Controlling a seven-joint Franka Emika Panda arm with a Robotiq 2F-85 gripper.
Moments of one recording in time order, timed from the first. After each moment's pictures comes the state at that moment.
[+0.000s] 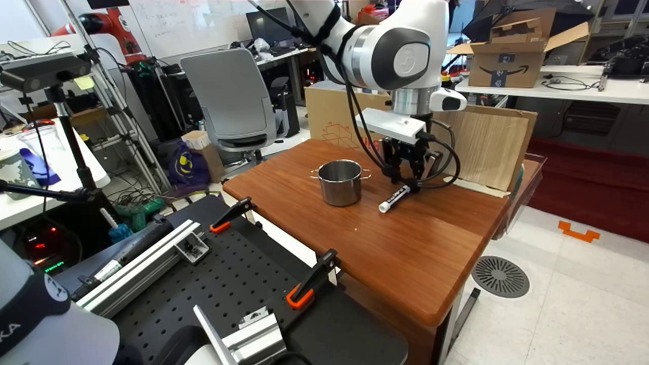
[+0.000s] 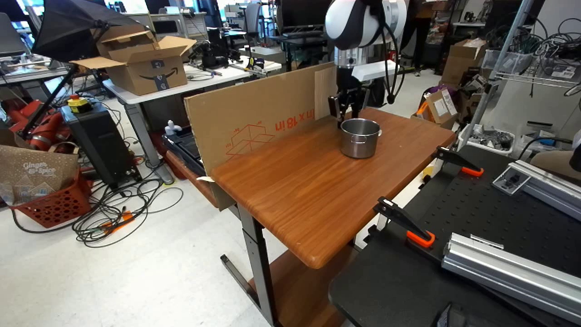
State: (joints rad) arm -0.07 0.72 -0.08 -1.80 0.07 2.45 -0.09
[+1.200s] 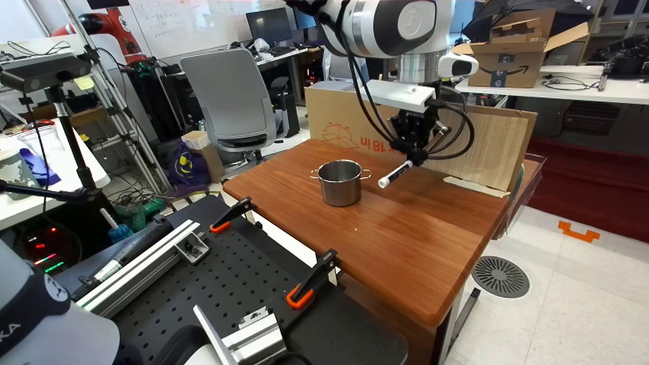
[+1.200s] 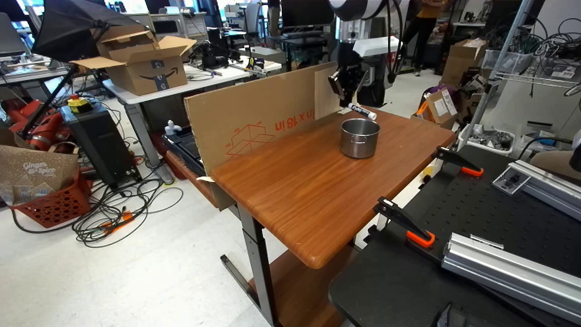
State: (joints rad) arm -0.08 0.61 -0.09 -1.82 0.05 2.45 -0.09
